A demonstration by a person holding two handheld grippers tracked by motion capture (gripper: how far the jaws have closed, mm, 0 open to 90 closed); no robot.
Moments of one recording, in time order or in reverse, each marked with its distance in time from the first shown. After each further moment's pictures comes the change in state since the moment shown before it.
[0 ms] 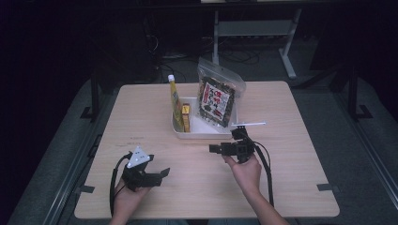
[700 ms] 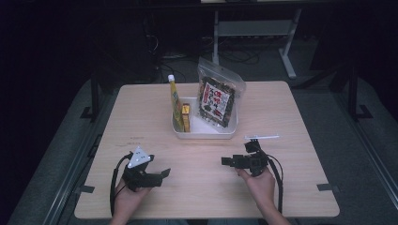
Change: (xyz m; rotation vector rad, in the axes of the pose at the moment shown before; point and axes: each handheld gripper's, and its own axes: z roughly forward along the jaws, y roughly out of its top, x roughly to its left) left arm -0.001 -0.001 0.001 0.006 -0.007 -0.001; right arm -0.030 -0.039 -0.017 0.025 -0.006 0.025
